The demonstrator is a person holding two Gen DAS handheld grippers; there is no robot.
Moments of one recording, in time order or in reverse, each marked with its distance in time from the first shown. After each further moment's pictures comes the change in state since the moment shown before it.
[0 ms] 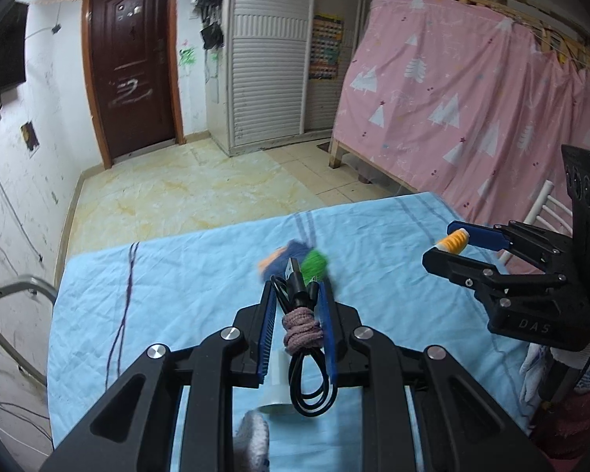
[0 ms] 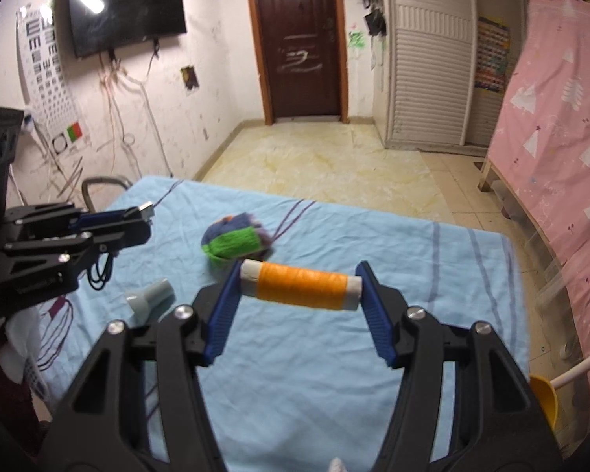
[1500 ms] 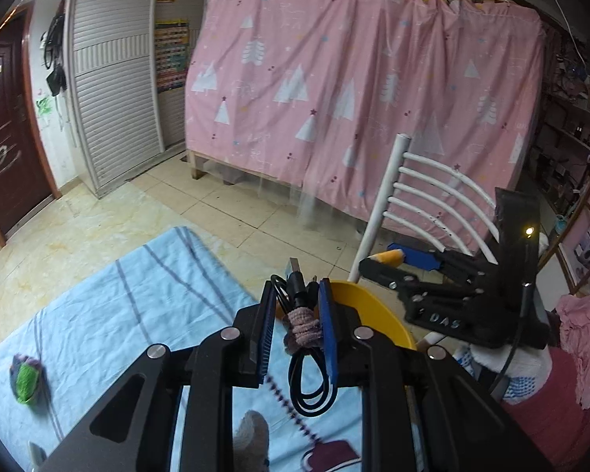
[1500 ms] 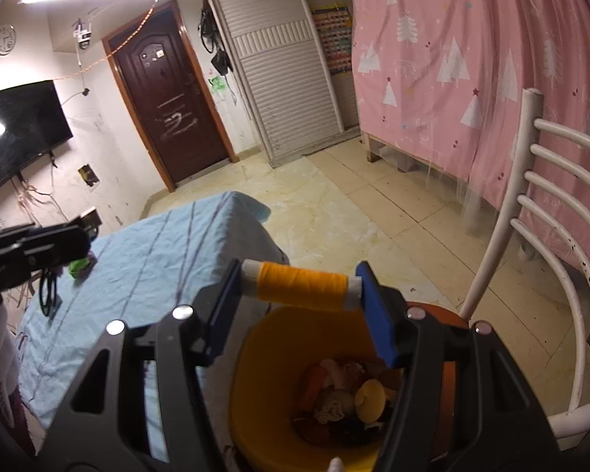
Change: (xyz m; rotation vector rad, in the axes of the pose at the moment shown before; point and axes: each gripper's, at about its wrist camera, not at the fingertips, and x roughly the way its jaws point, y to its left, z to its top) left arm 0.046 -0.296 0.038 0.297 0.024 -0.362; right arm -0.126 -0.242 -0.131 0.414 -0.142 -0.235
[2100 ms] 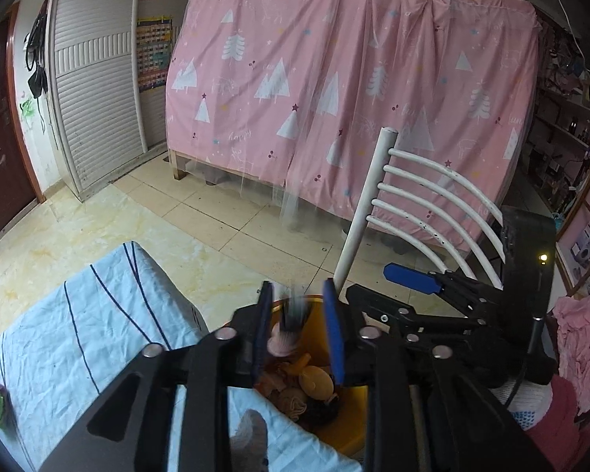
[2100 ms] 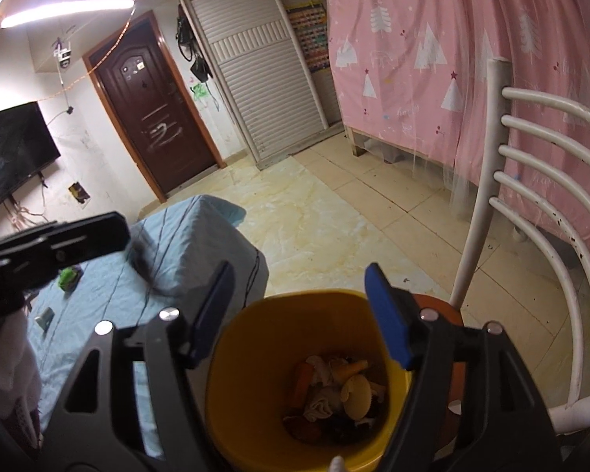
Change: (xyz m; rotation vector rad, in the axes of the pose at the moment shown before) left arm 0.055 -0.032 0.016 0.006 0.010 -0.037; right arm 0.002 -0.038 -0.007 0.085 -0.004 -0.017
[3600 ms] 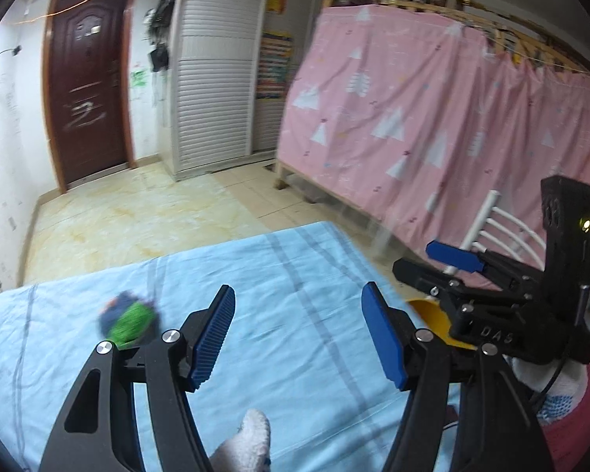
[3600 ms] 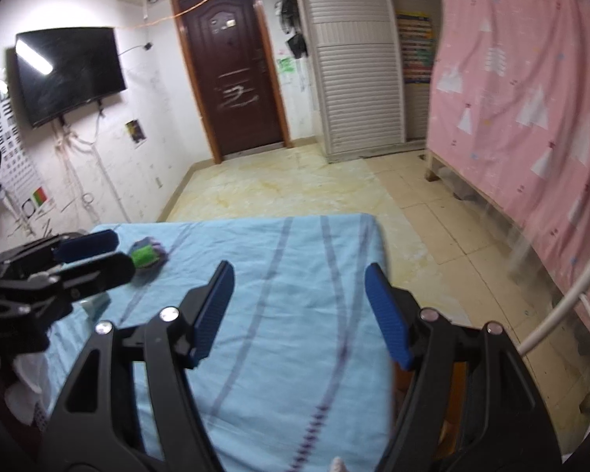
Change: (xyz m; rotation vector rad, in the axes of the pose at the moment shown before) left arm -0.146 0.155 -0.075 -0.265 -0.120 0.280; right arm 0.030 0.205 0.021 -0.316 0.052 0.153
